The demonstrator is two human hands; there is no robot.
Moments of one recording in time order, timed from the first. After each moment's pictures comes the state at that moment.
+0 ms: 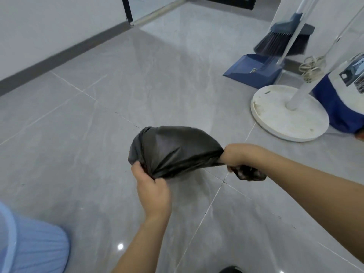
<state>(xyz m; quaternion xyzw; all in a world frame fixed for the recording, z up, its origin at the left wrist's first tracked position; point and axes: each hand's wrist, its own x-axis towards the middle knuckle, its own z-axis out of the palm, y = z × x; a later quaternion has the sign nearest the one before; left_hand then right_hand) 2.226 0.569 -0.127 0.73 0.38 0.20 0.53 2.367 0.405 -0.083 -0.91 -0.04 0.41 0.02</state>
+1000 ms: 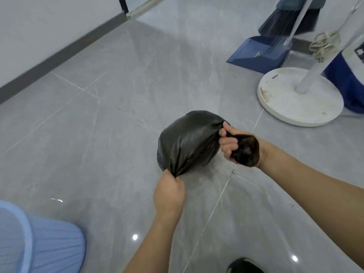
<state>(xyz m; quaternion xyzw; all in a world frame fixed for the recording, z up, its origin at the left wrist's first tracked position) 2.226 0.571 -0.154 0.87 0.35 -0.08 0.35 2.375 0.387 -0.137 -0.29 0.09 0.54 0.79</state>
